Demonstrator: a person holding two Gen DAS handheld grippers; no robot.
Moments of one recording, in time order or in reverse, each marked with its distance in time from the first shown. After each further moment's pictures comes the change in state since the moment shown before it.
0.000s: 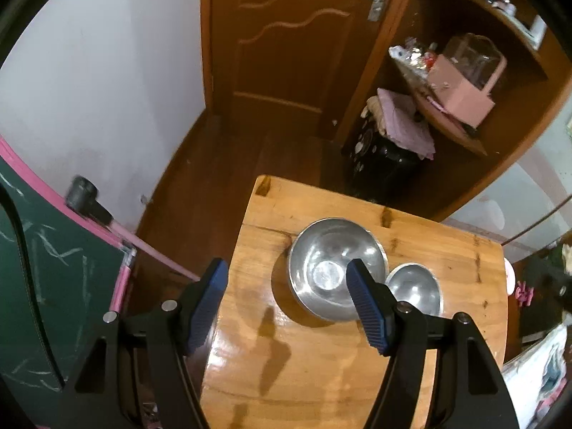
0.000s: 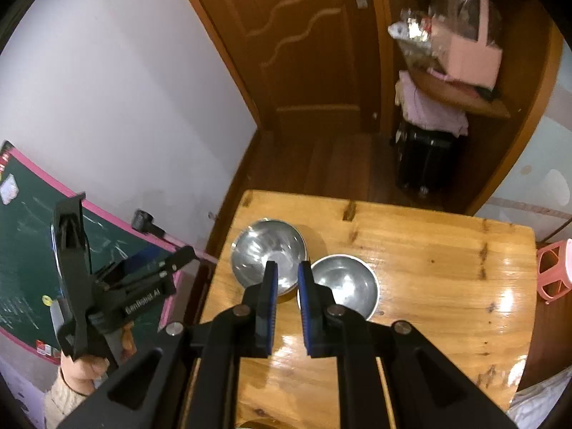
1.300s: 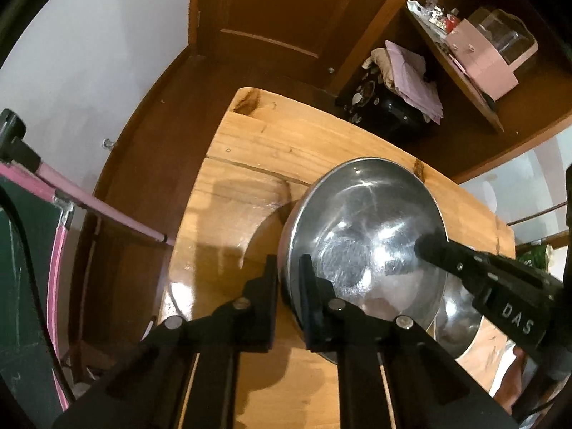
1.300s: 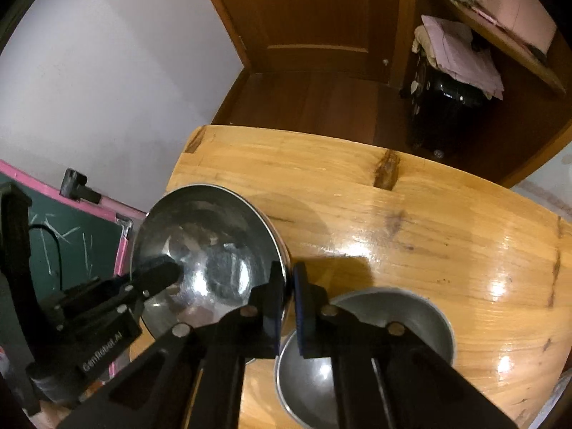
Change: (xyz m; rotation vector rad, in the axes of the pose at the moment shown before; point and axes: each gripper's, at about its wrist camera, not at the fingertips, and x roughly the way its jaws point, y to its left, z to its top) left arm 0.128 0.009 -0.030 -0.063 0.187 -0.096; right arm 0.173 -0.003 -0.001 -0.040 0.170 -0.044
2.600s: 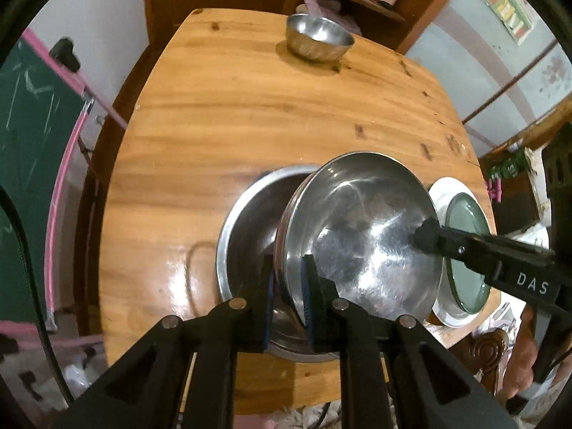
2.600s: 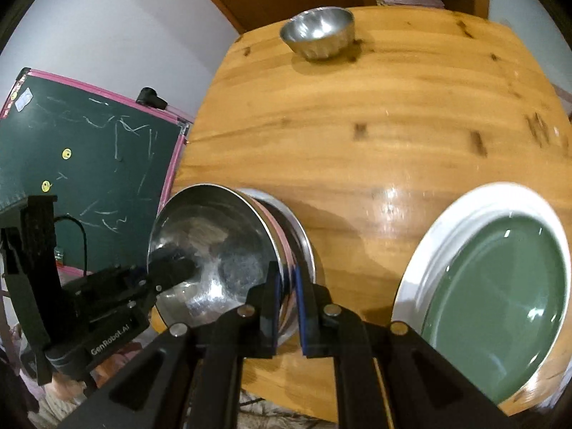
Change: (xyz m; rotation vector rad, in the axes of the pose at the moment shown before) left arm -0.136 -0.025 -0.349 0.240 0.035 -0.048; right arm -0.114 -0.003 -0.358 0.172 -0.024 0.162
